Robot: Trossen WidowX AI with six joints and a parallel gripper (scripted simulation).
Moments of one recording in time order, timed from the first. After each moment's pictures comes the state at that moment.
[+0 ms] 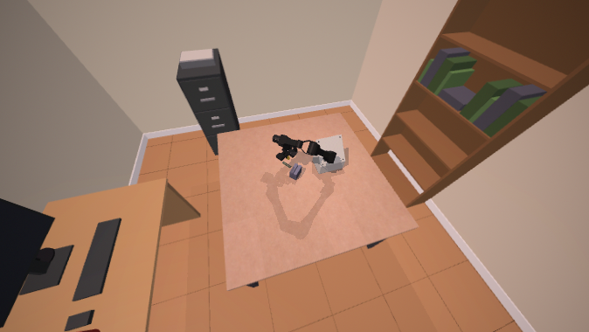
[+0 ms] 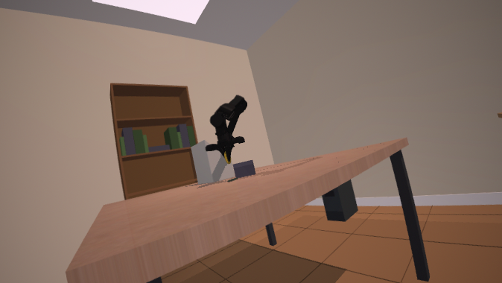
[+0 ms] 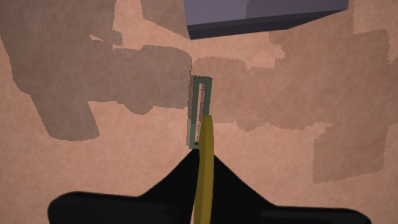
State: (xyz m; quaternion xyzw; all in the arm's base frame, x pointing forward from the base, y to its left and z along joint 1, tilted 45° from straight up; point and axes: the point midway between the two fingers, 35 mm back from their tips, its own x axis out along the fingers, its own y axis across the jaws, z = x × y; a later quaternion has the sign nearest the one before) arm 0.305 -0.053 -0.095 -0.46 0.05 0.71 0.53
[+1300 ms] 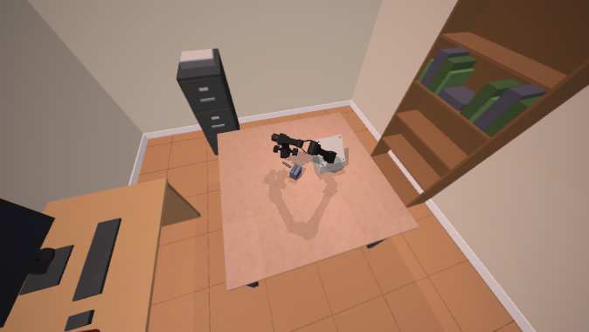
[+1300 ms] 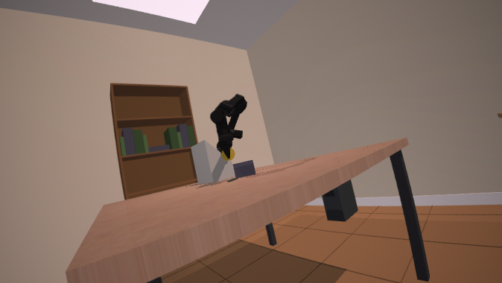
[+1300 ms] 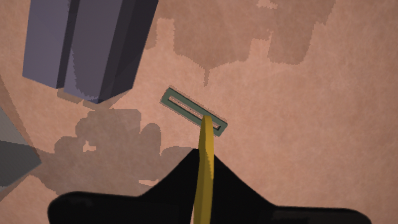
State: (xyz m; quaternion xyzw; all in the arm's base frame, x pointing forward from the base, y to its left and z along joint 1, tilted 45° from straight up) arm 0.312 -0.063 -0.084 -0.12 0.41 0.58 0.69
